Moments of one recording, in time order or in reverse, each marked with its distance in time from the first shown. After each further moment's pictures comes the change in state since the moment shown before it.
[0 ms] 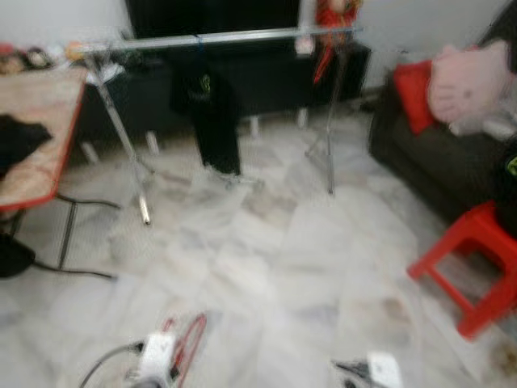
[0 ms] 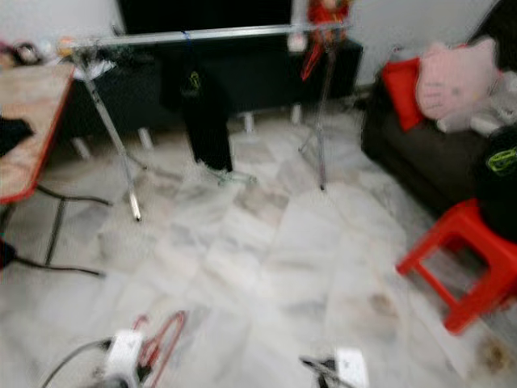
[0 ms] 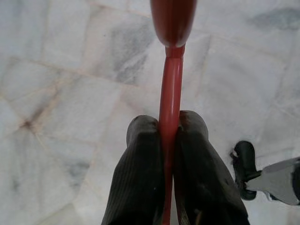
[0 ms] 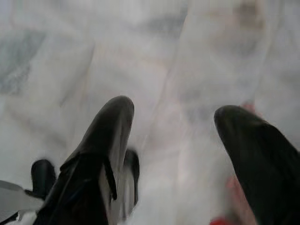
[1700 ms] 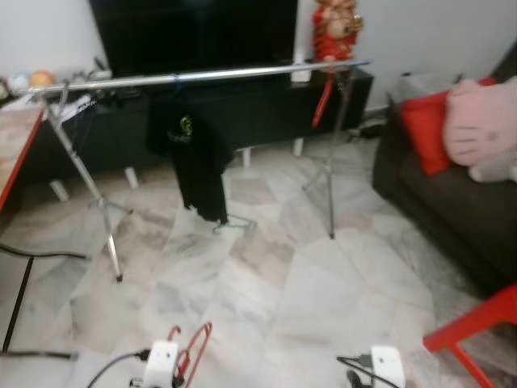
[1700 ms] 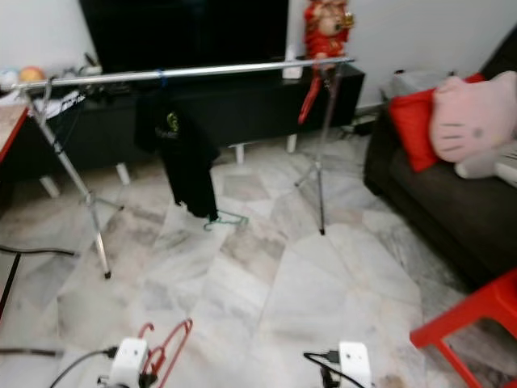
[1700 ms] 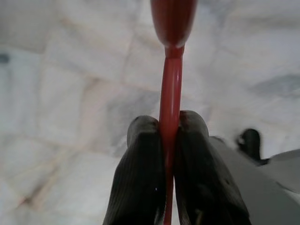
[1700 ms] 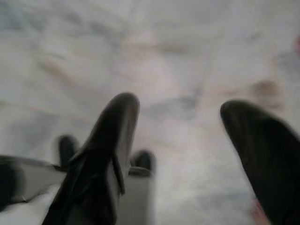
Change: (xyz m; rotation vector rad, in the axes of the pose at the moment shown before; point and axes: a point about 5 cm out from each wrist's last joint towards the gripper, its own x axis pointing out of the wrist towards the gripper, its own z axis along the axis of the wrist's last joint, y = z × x) left arm -0.005 0.011 -0.017 0.006 0.057 0.022; right arm 0.002 0.021 0.007 -0.022 -0.017 0.059
